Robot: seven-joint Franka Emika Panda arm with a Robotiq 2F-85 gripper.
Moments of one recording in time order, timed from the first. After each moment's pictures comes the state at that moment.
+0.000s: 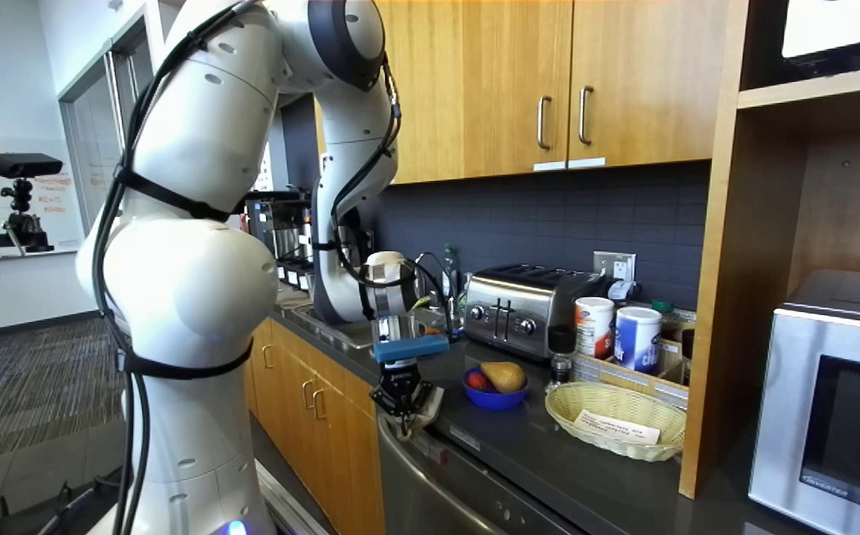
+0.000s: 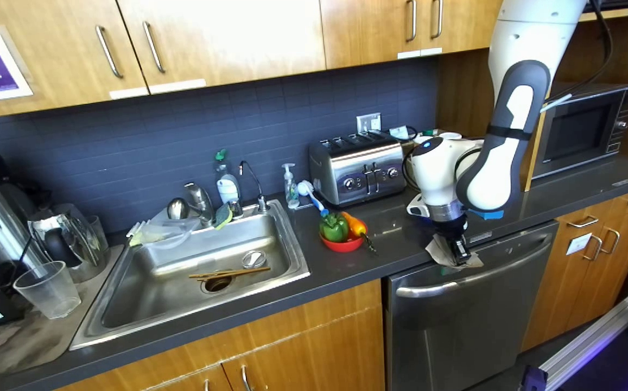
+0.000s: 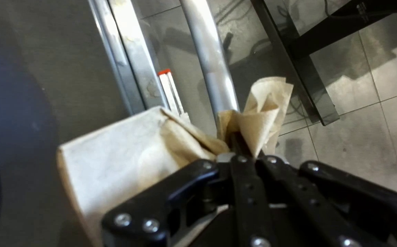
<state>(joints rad) 0.14 0.36 0.05 -2.55 -0.61 2.67 -0.30</state>
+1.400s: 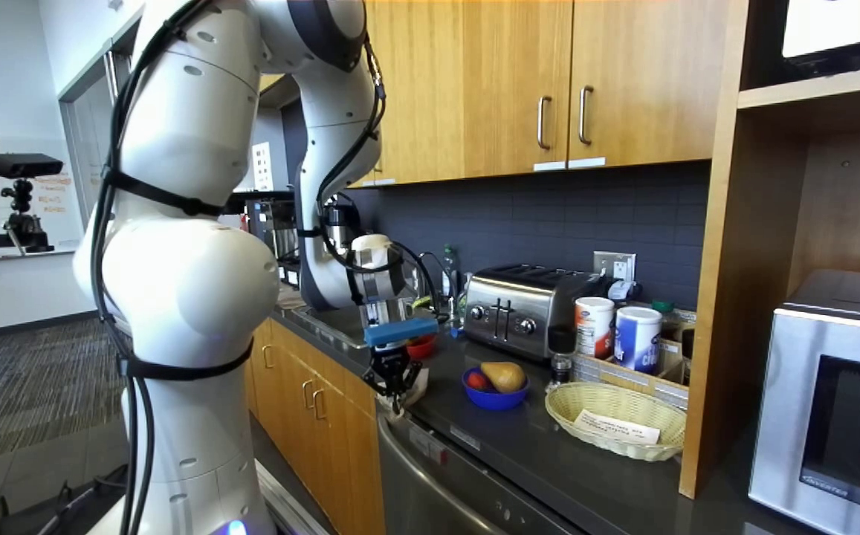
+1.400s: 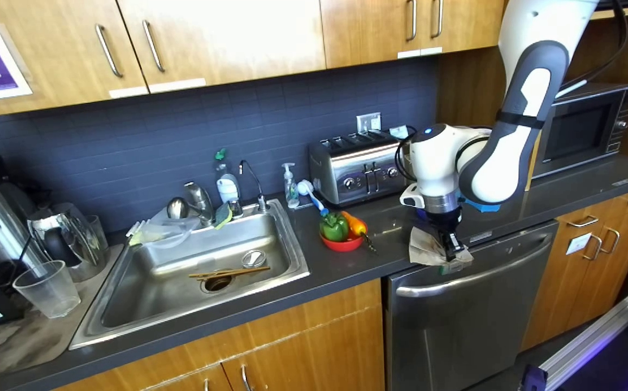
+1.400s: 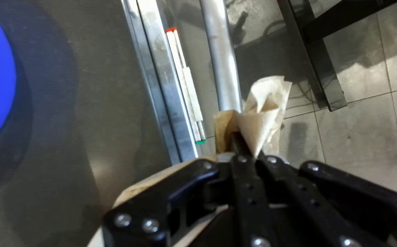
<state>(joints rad) 0.15 0.26 0.09 -2.60 -0.61 2.70 -0.32</state>
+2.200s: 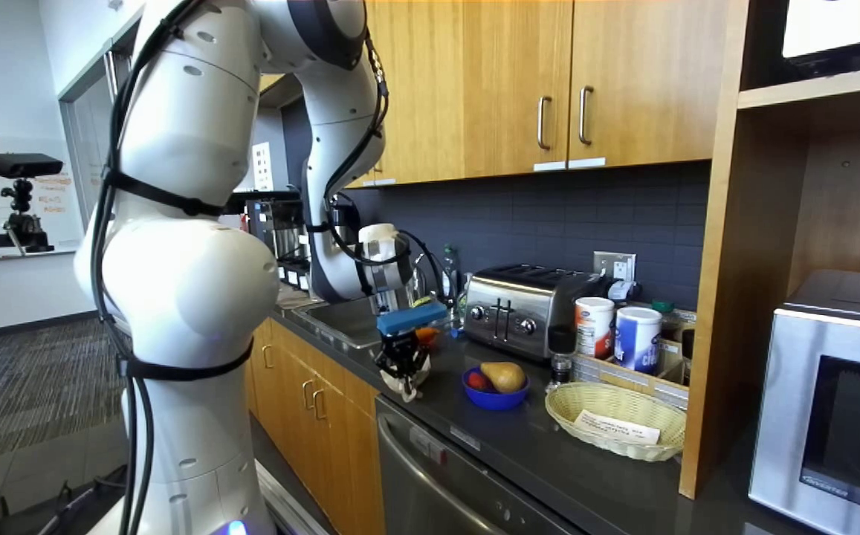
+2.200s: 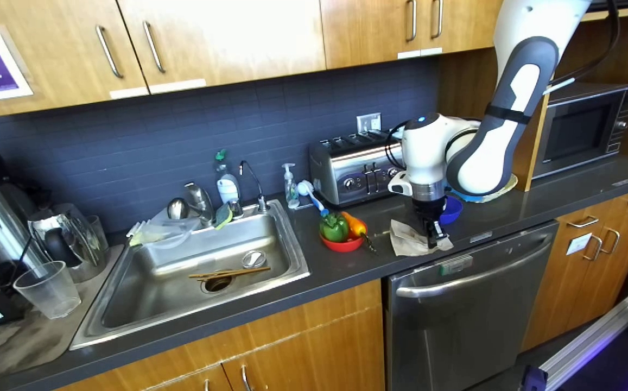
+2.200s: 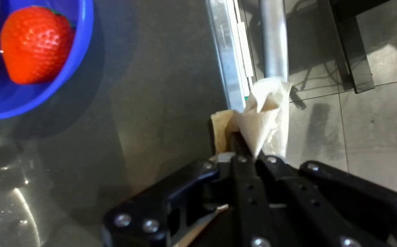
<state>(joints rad) 0.15 0.26 0.09 -2.53 -0.61 2.73 -0.37</state>
